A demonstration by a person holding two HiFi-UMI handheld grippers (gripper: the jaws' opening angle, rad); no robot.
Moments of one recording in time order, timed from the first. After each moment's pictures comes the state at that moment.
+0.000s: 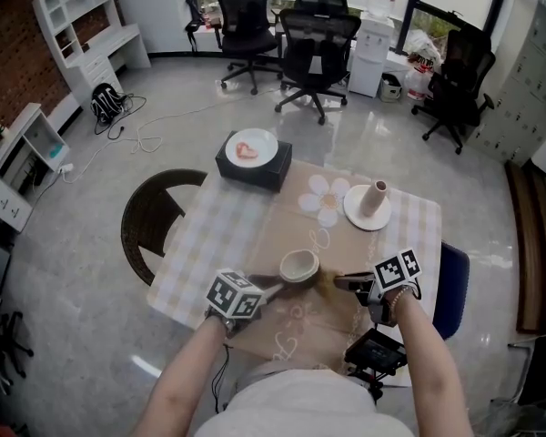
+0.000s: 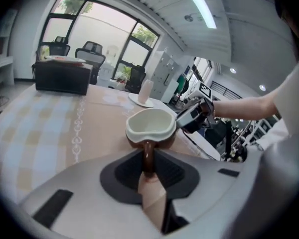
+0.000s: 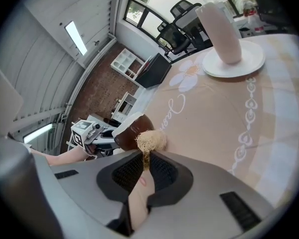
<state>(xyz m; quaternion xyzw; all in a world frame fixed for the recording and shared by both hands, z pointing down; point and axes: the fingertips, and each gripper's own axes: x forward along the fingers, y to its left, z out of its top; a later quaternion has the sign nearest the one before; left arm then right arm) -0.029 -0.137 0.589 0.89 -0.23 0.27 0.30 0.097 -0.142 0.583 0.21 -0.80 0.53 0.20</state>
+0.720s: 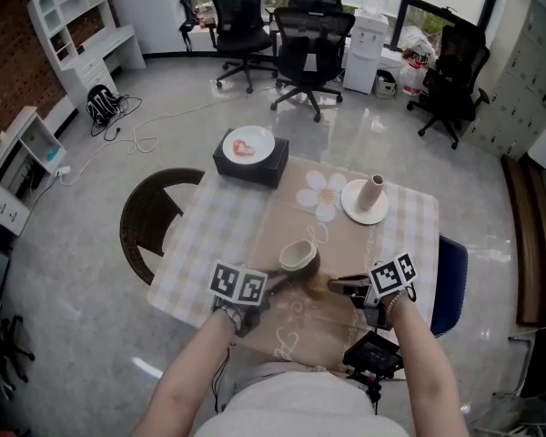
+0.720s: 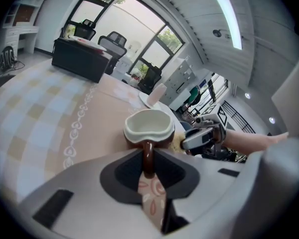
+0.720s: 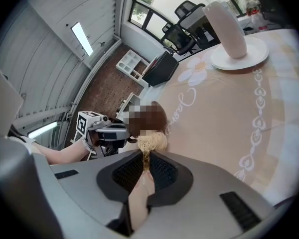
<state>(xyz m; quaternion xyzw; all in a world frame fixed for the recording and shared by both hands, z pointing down) -0.021 -0.142 0.579 0.84 -0.27 0.23 0.41 0.081 -0.118 0.579 0.19 -0.81 0.52 0.19</state>
